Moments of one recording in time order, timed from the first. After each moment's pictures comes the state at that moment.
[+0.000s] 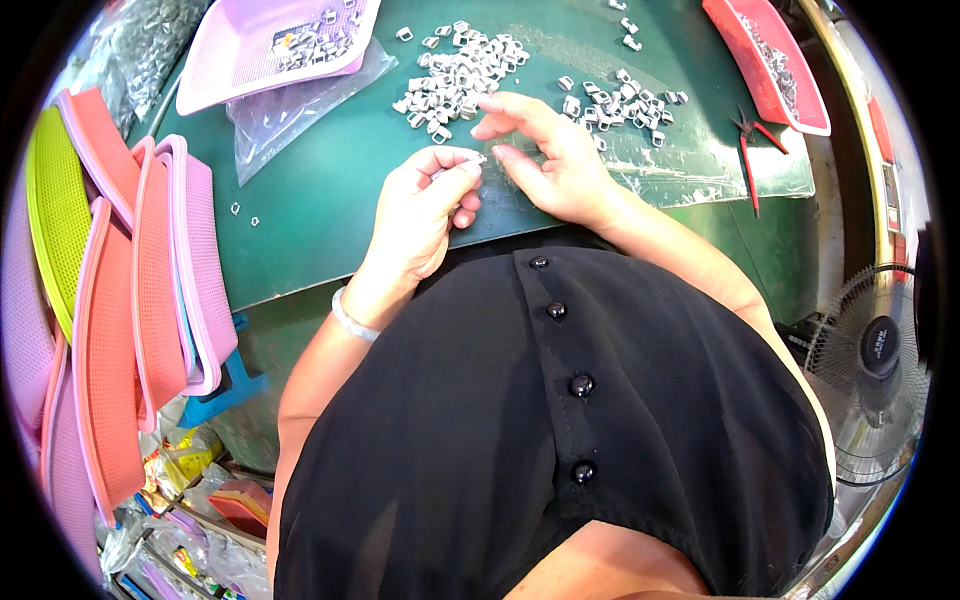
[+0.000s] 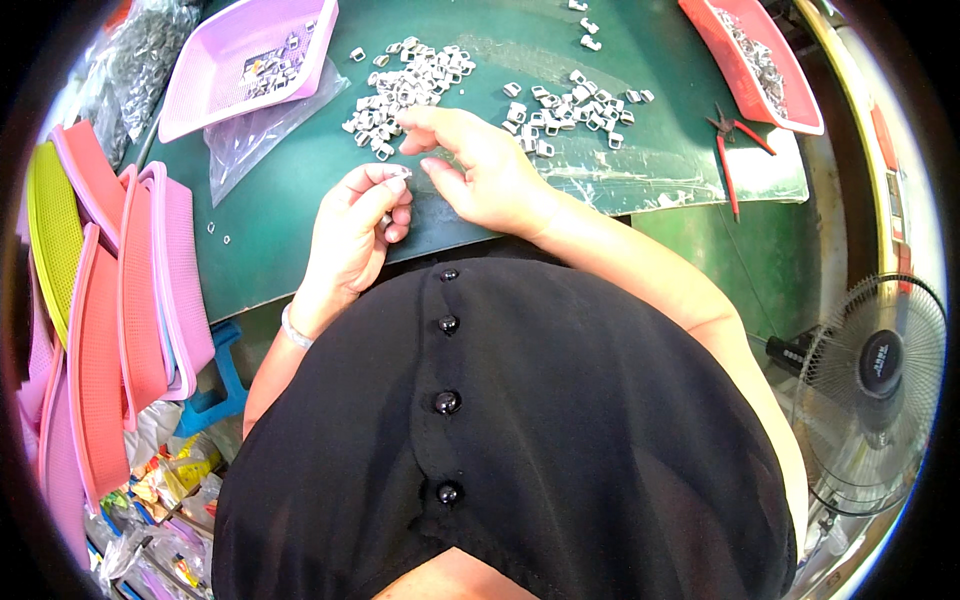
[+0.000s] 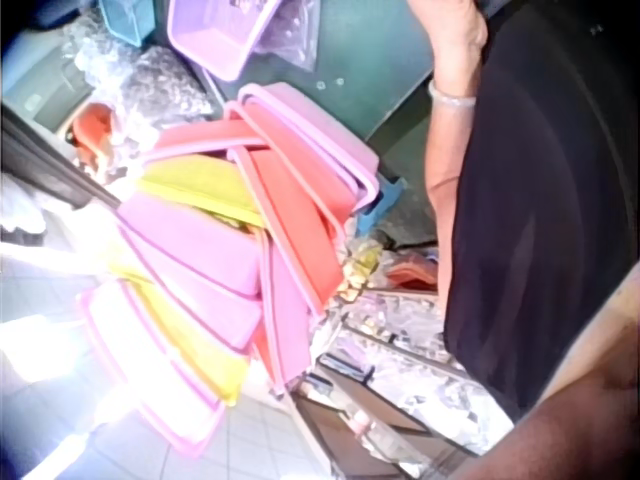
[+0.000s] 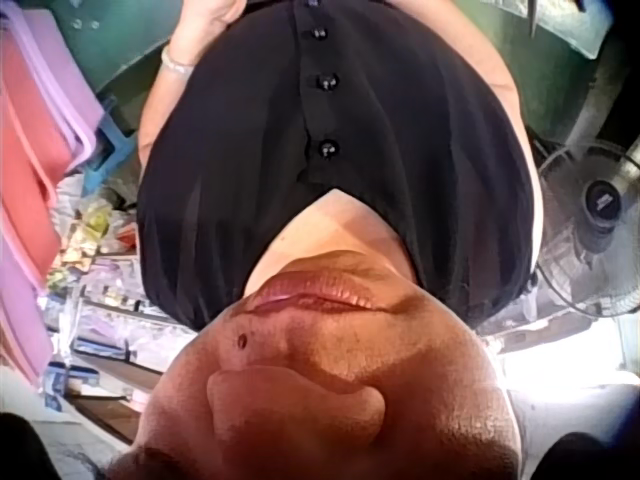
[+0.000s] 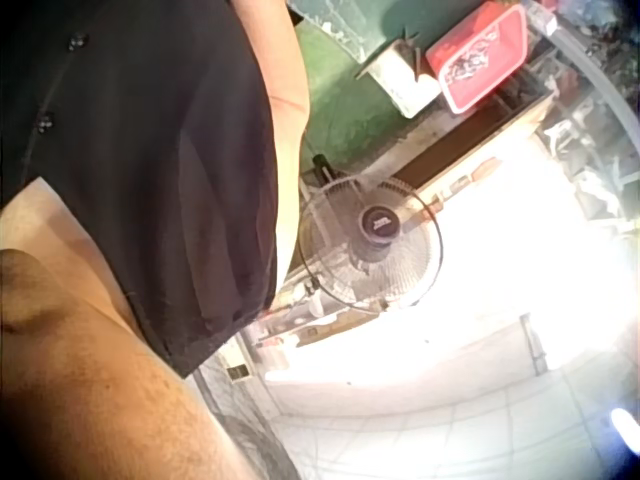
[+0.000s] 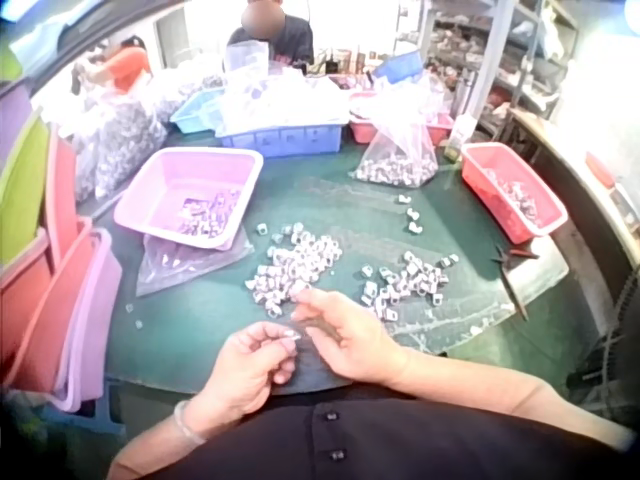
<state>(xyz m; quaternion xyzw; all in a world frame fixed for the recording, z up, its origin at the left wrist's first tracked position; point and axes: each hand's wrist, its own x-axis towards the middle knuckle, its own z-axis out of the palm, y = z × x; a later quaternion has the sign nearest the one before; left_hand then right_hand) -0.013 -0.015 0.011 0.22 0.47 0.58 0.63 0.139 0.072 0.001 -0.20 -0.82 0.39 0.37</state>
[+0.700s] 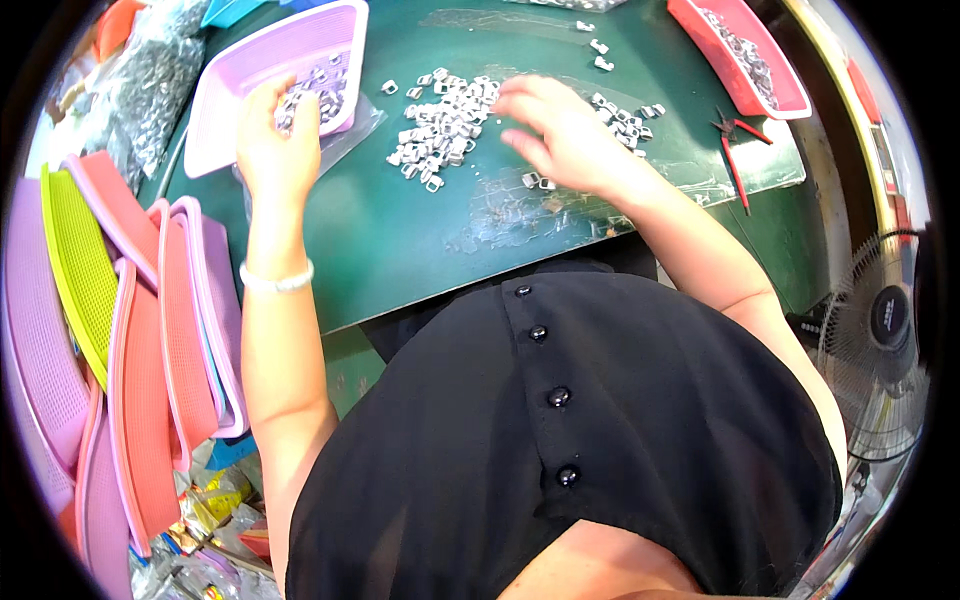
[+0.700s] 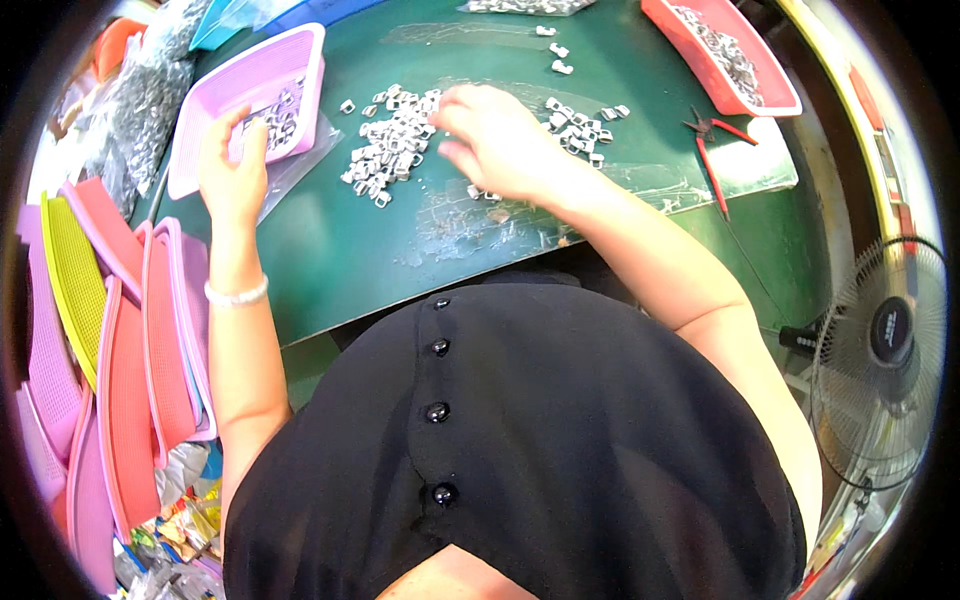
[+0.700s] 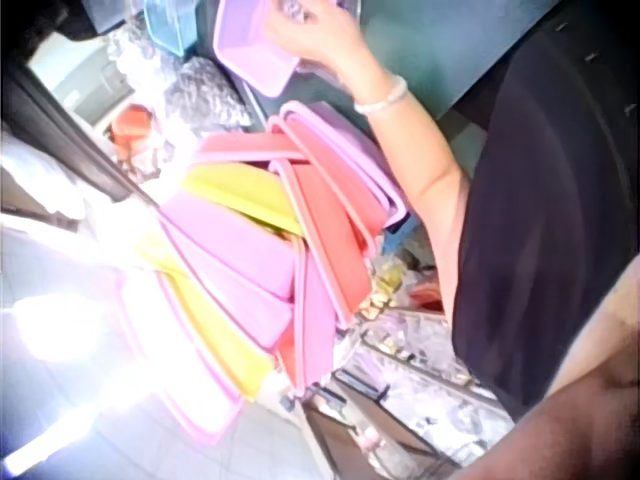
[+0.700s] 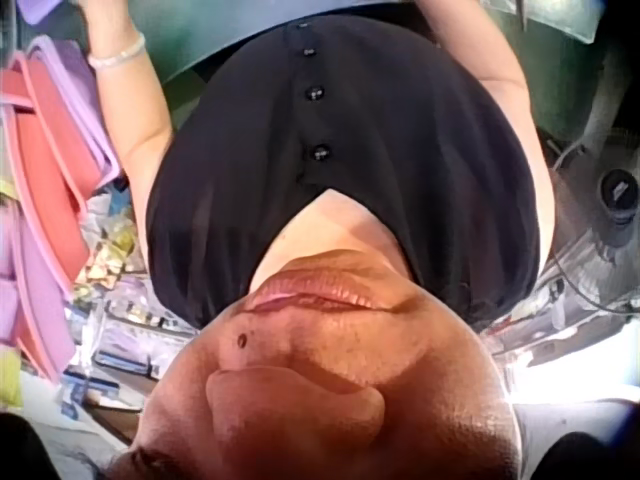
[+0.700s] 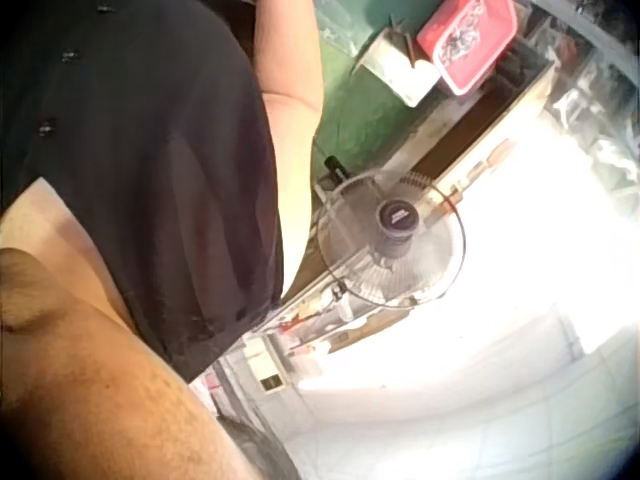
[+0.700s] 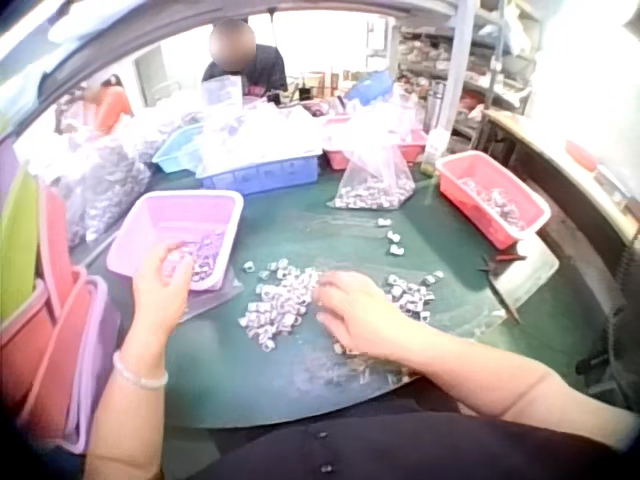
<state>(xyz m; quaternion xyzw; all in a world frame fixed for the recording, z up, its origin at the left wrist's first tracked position) -0.128 0.072 0.058 0.62 0.65 0.44 -0.11 0.157 0.128 0.023 -0.23 -0.92 0.11 0.31</state>
